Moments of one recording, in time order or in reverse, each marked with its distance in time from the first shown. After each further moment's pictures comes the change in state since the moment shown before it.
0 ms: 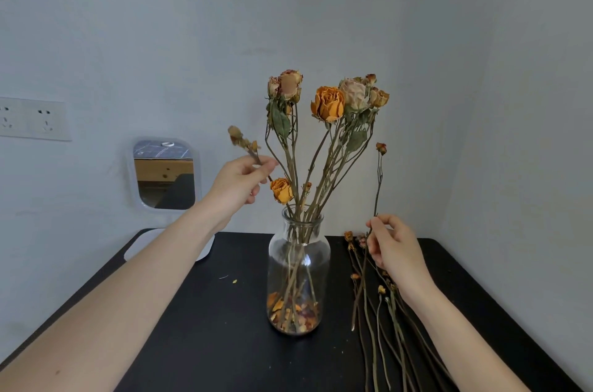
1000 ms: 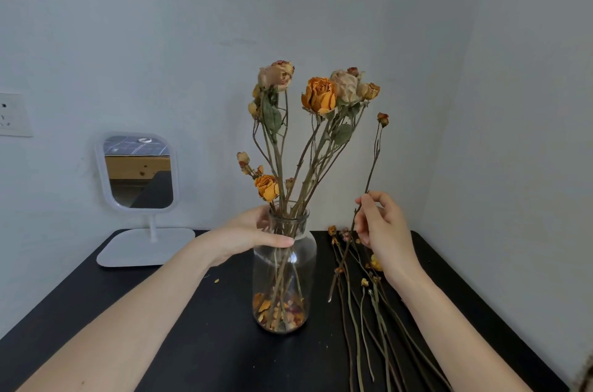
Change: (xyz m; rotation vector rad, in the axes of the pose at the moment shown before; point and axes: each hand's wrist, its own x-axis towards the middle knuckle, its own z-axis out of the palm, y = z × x) left_hand -0.008 -0.063 0.030 0.130 -0.592 -0.176; right_hand 0.000 -0.020 -0.003 0.112 0.053 -0.116
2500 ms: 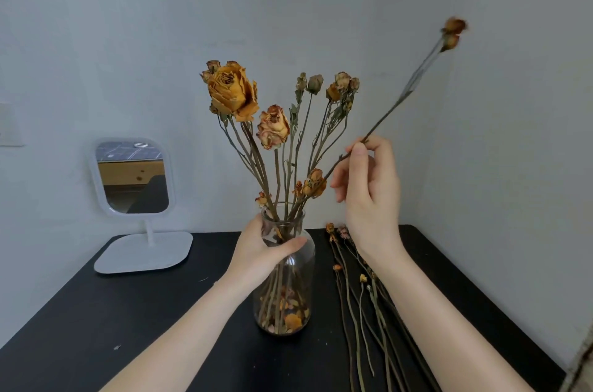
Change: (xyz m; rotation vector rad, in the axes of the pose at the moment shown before) left_hand -0.009 -0.006 0.056 -0.025 0.476 0.118; right_hand -0.010 -0.055 0.023 0.152 0.043 -0.546
